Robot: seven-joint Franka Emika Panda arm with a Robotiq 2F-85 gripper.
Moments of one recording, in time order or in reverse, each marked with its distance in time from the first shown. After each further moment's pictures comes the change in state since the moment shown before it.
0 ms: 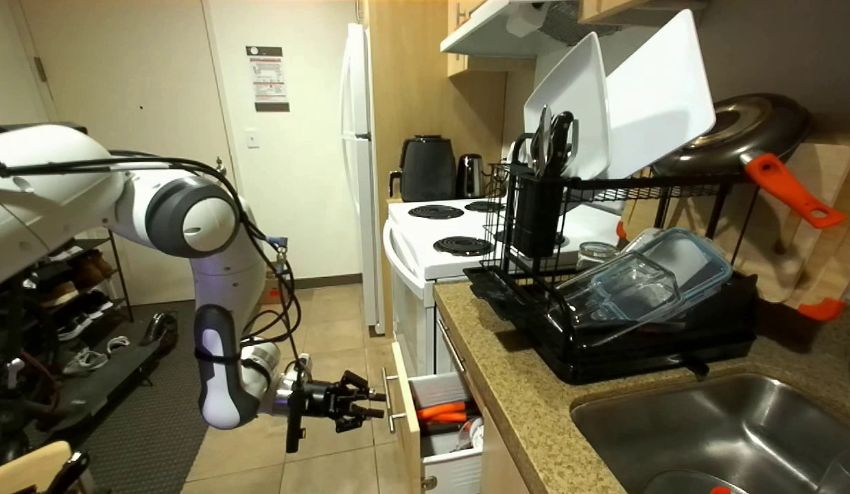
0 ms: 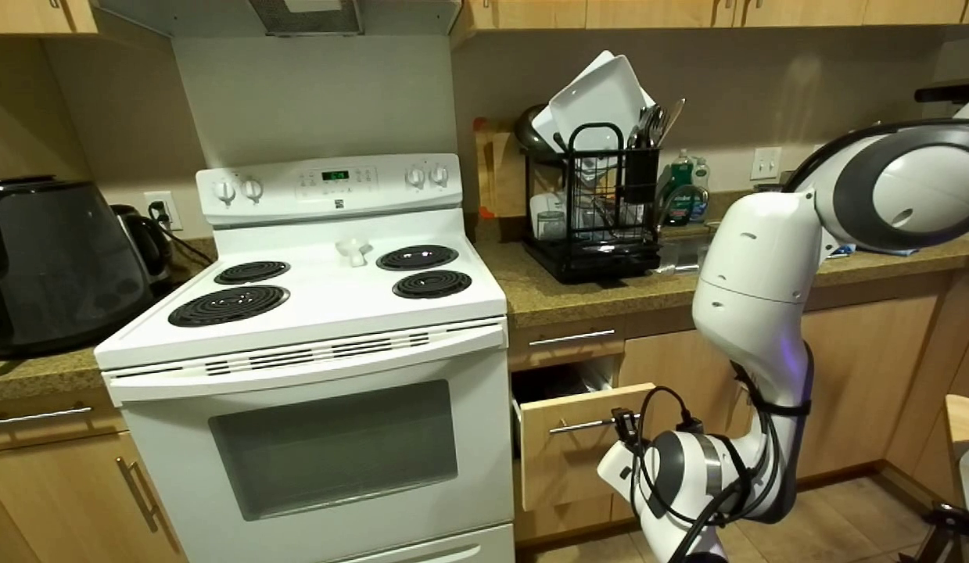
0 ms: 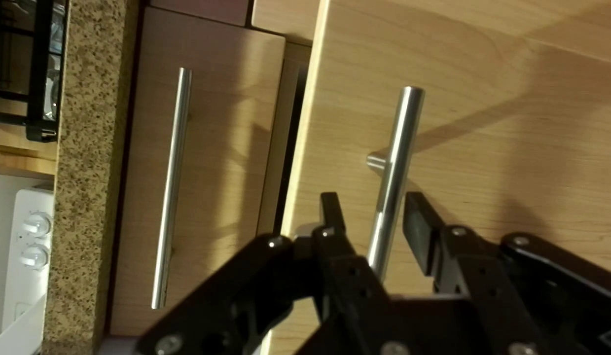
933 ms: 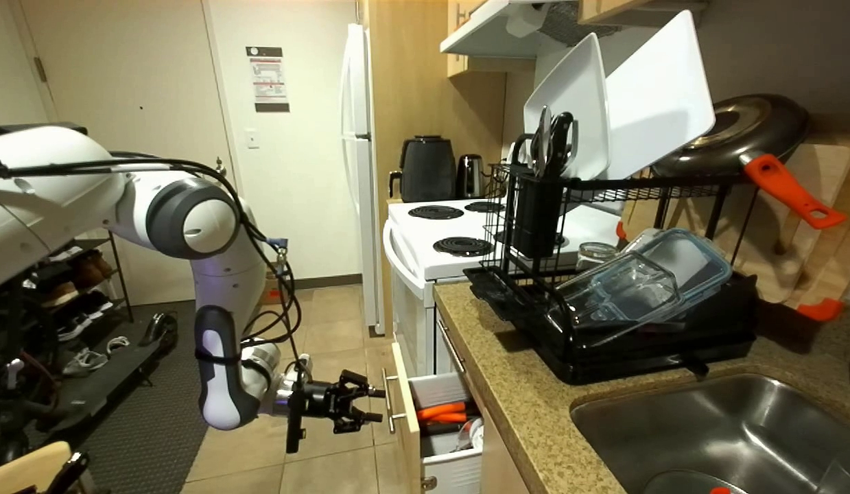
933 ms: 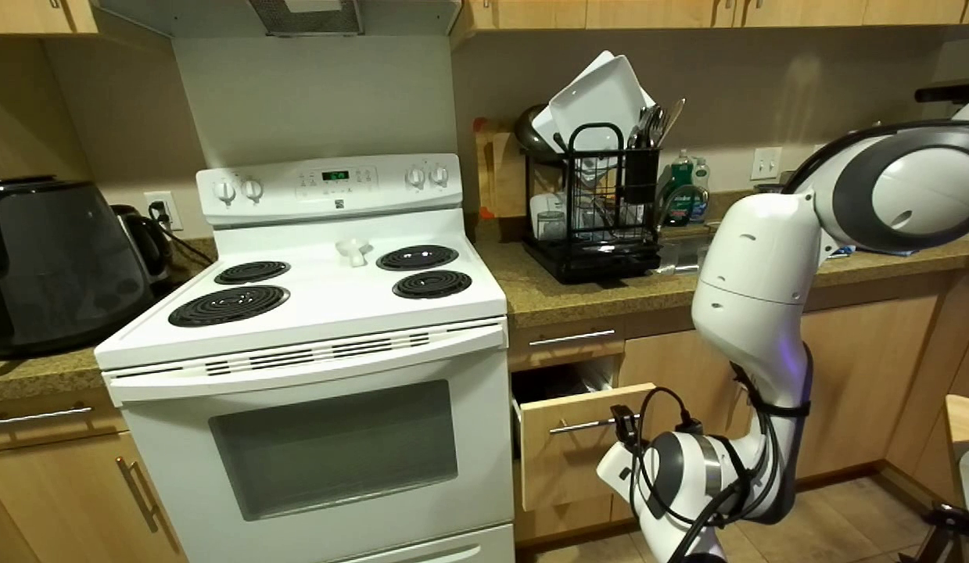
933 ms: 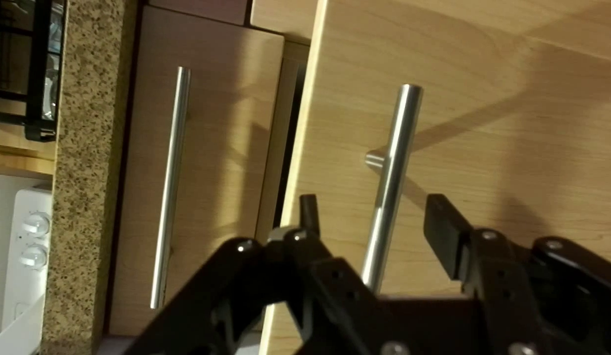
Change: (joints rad) arm 0.000 0.005 0.000 0.006 0.000 0.000 0.000
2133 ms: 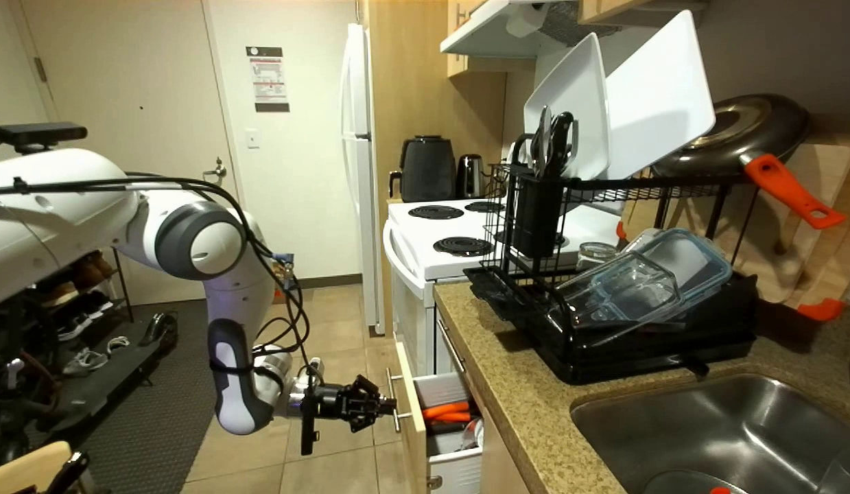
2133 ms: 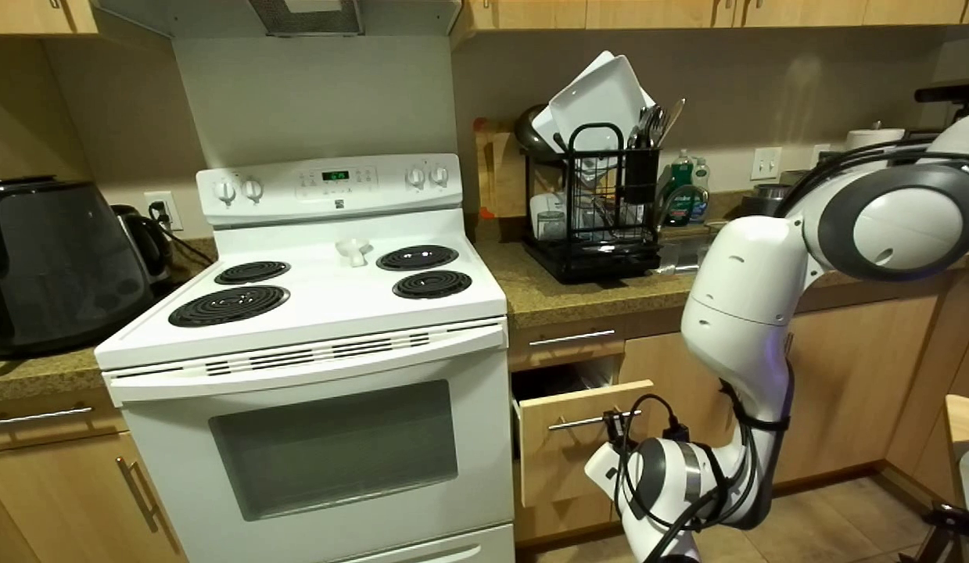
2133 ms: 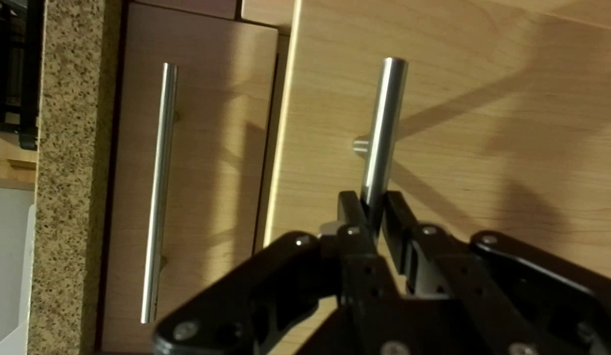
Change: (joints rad) arm 0.004 0.095 -0.021 0.139 -0.004 -0.016 0.006
